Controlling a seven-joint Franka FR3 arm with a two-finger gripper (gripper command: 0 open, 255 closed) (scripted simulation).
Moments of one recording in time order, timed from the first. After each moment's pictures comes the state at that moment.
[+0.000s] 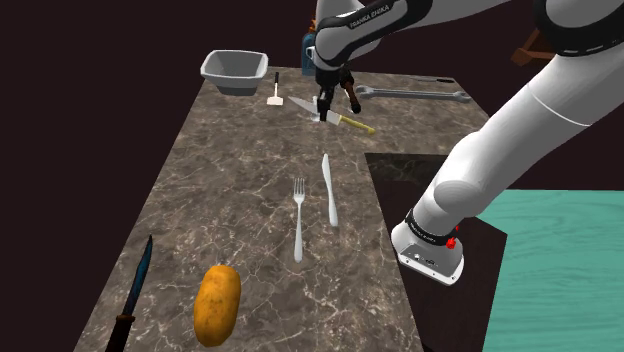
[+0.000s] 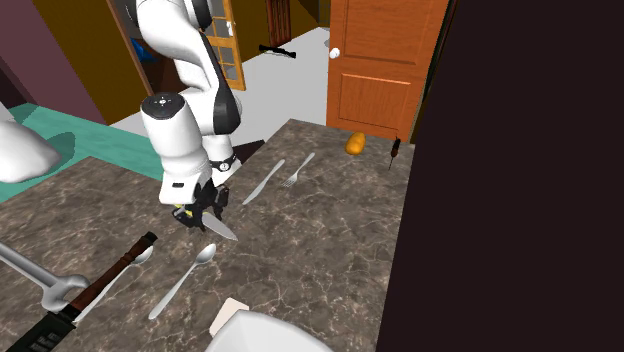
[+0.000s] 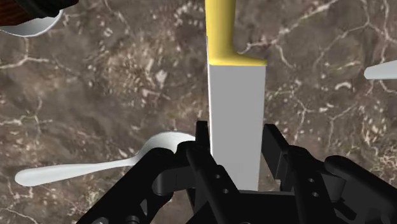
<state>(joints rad) -0.01 -0.19 -0.15 -2.38 -0.07 2.14 -0.49</state>
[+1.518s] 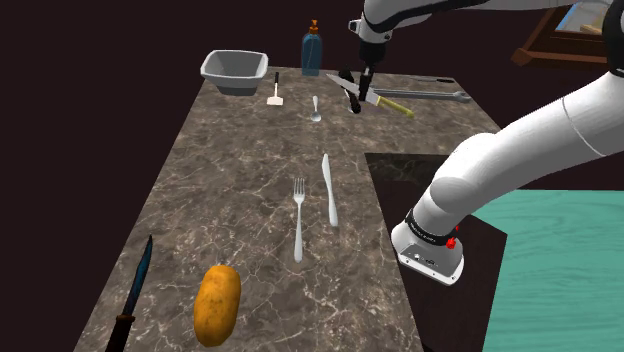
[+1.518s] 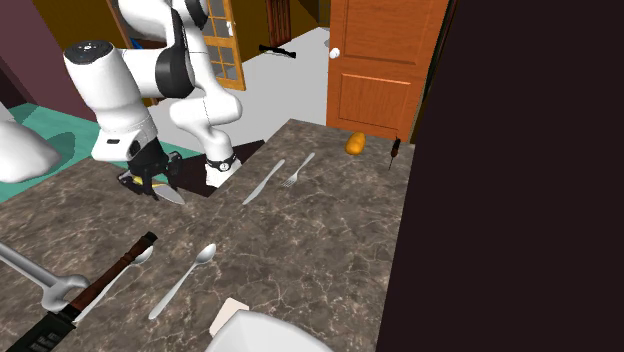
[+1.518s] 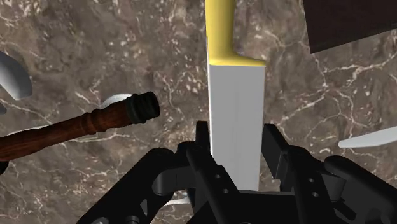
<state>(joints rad) -0.11 -0.46 -0.26 -2.42 -0.17 1.92 -0.65</state>
